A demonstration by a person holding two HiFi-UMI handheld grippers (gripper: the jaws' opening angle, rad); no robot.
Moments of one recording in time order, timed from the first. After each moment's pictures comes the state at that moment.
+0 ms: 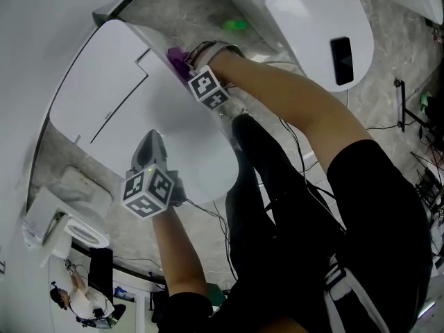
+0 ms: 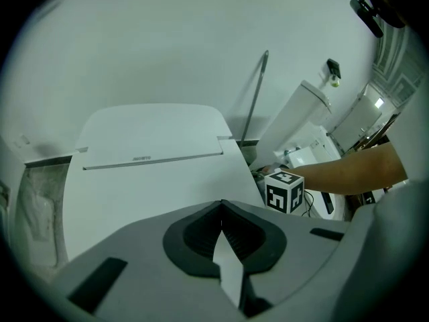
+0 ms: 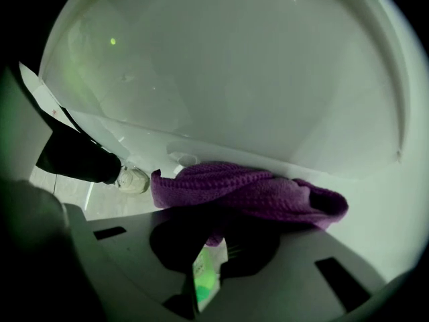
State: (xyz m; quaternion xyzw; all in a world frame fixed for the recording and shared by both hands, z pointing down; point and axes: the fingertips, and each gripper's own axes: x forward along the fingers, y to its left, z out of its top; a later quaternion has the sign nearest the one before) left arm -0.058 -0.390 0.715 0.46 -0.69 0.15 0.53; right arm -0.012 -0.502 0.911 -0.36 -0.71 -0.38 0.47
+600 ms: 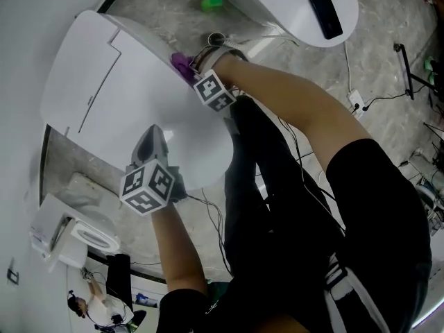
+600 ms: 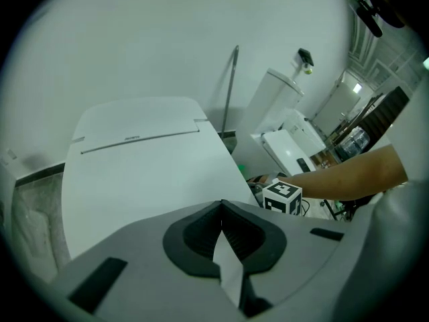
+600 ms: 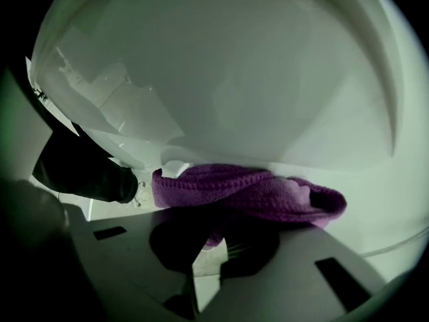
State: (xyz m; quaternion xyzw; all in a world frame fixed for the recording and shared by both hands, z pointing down) left arm 0.016 -0.334 0.708 0.52 -0.66 0.18 0.52; right arm 0.089 -0.414 0.914 -0.32 -0.73 -0.35 0.49
